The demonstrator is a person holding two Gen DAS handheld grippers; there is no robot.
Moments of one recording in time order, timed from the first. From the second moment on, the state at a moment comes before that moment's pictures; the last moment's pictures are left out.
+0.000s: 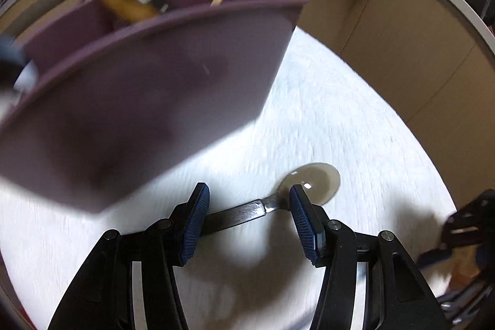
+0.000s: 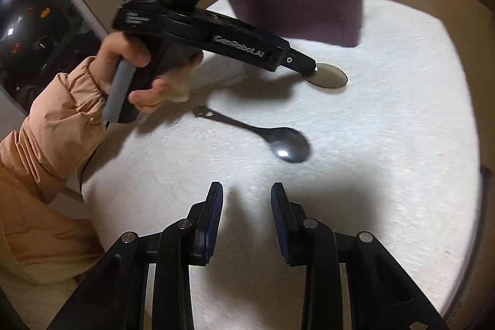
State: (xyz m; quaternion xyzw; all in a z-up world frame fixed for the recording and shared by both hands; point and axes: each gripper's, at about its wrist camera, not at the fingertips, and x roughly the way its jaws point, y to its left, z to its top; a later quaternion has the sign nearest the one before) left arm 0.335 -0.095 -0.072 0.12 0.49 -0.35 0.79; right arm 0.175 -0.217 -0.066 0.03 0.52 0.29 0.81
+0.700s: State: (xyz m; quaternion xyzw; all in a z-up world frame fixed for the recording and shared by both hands) left arm 0.239 -0.037 -0.074 0.07 0.52 -0.37 0.77; right arm 0.286 -0.205 -0.069 0.02 0.51 0.13 0.85
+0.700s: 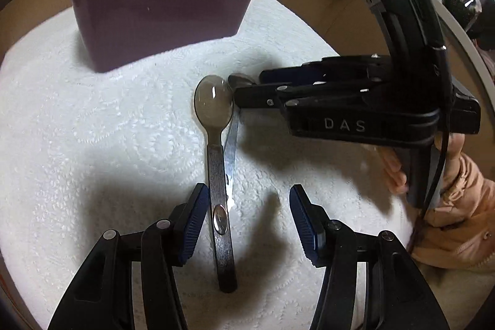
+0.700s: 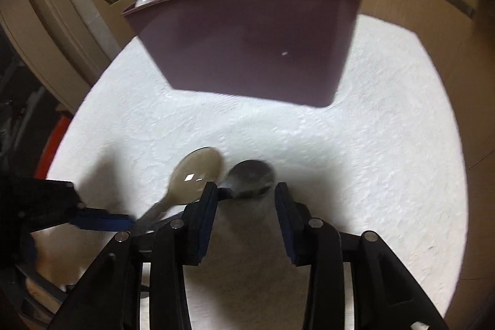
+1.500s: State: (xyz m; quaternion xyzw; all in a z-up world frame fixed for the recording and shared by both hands) left arm 0.276 0.026 -0.080 0.06 0.51 -0.19 0.84; right arm 0.279 -0.161 -0.078 -0.06 0.51 0.10 0.85
